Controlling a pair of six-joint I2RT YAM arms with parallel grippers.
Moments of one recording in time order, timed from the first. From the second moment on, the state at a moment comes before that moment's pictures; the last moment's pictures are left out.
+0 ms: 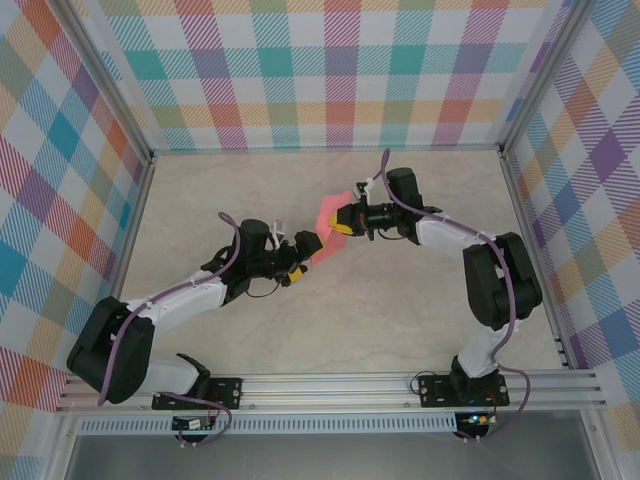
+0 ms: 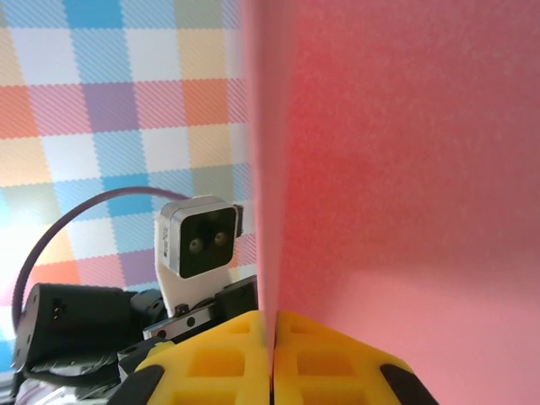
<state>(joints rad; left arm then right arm) -0.54 1.35 0.68 0.14 0.49 -1.19 0.39 1.77 1.13 0.07 -1.07 1.03</state>
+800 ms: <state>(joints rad) -0.54 1.33 0.64 0.36 0.46 -1.31 0.39 1.78 1.13 0.04 -1.17 1.08</state>
